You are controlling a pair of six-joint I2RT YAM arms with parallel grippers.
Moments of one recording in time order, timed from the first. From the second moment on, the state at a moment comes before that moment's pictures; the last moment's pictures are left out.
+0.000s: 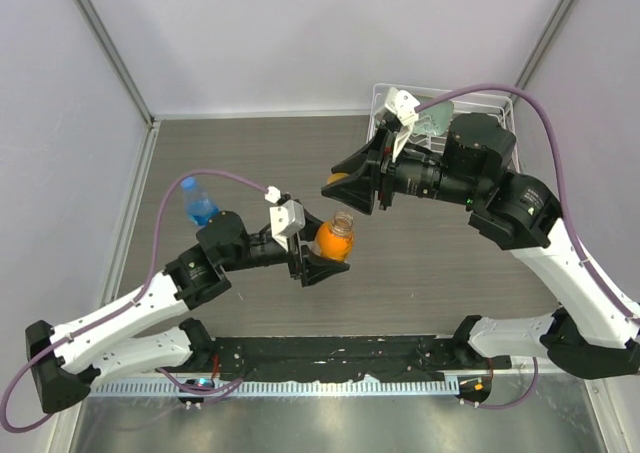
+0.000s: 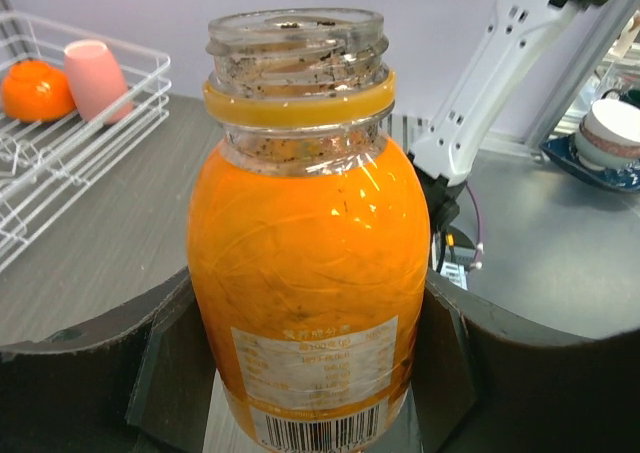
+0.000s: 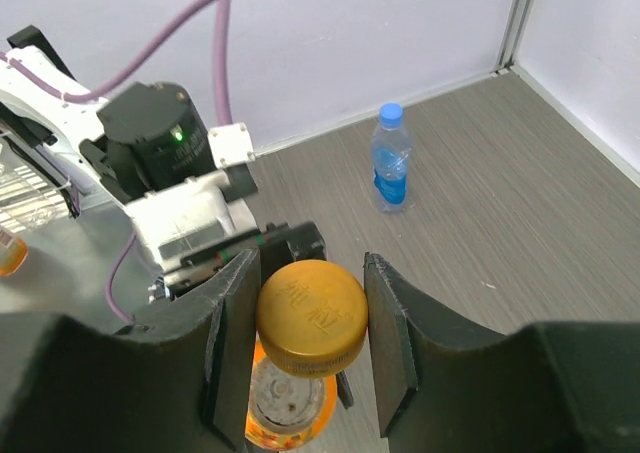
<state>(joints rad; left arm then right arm) -0.97 0.90 0.84 0.13 0.45 -0.12 0.86 1.21 1.75 -0.62 -0.37 0.08</state>
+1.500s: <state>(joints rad) -0.78 0.70 0.66 0.35 0.52 -0.27 0.99 1.22 1.51 -0.21 -0.37 0.19</state>
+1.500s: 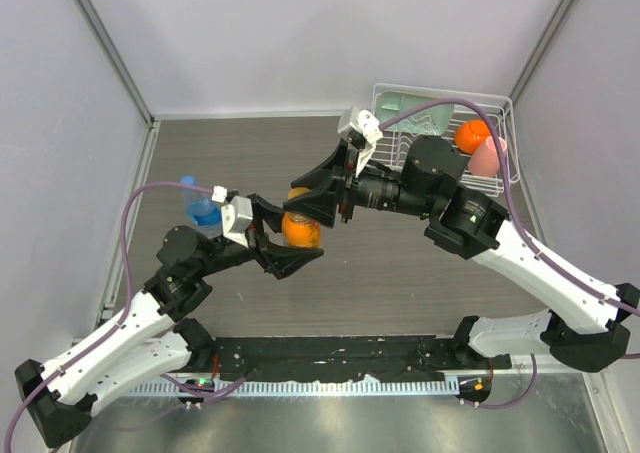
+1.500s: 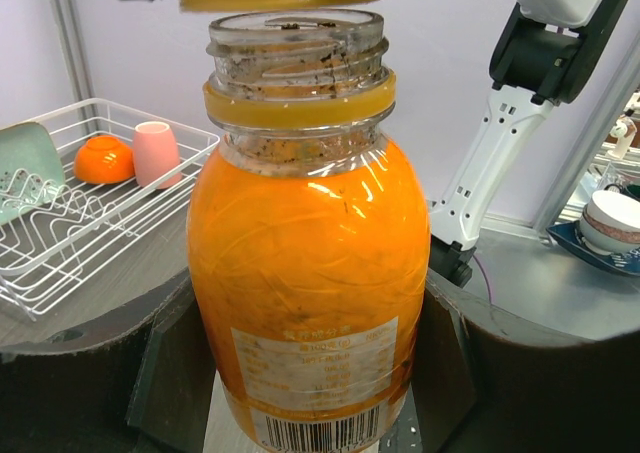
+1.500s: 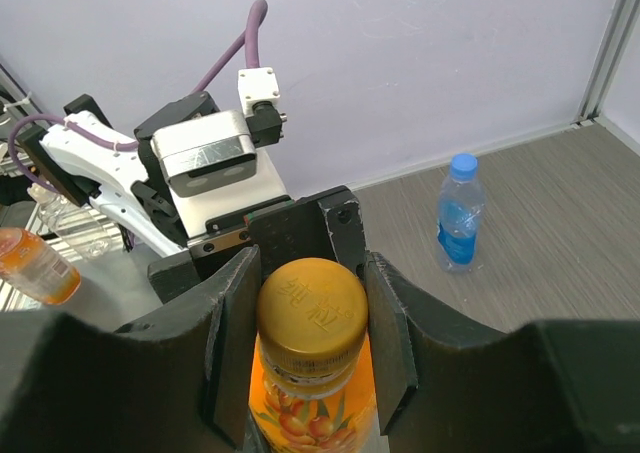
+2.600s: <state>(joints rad) -0.77 0.70 0.66 0.33 0.53 -0.31 0.99 1.18 1.44 -0.20 -0.35 0.21</state>
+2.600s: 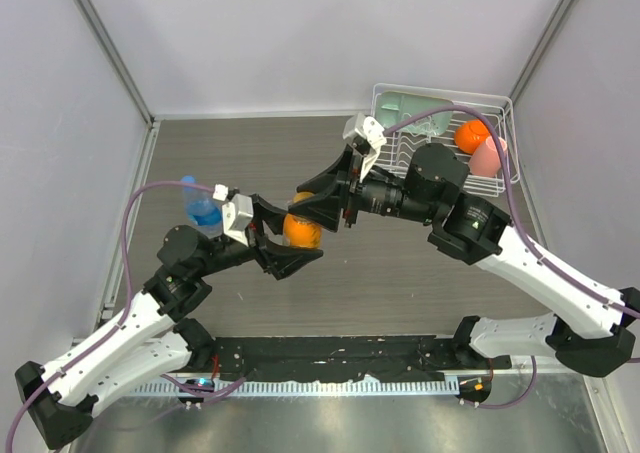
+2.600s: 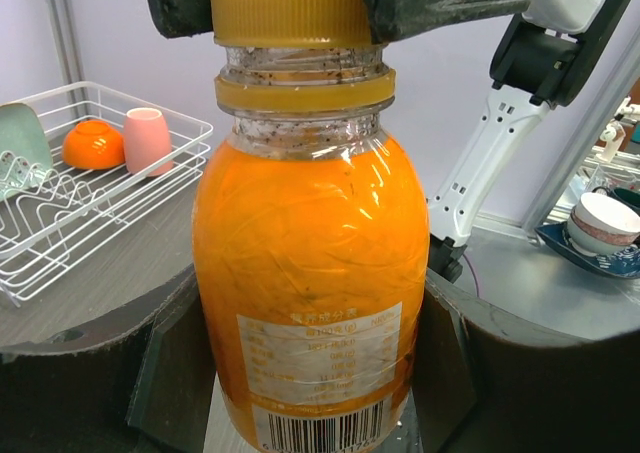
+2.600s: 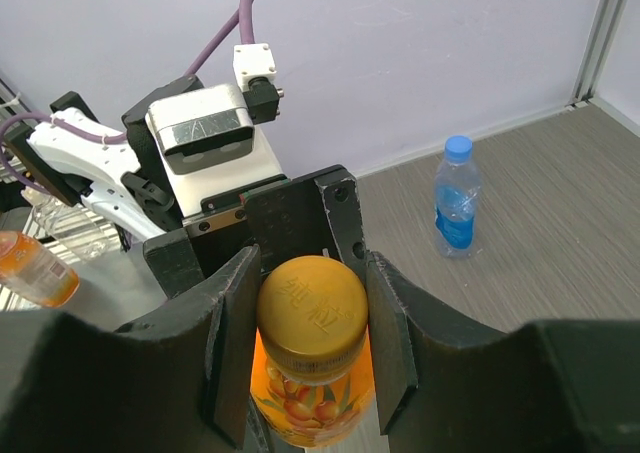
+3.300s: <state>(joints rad) -0.74 0.70 0.66 0.29 0.45 -0.34 1.12 1.17 1.30 0.02 0.03 0.18</state>
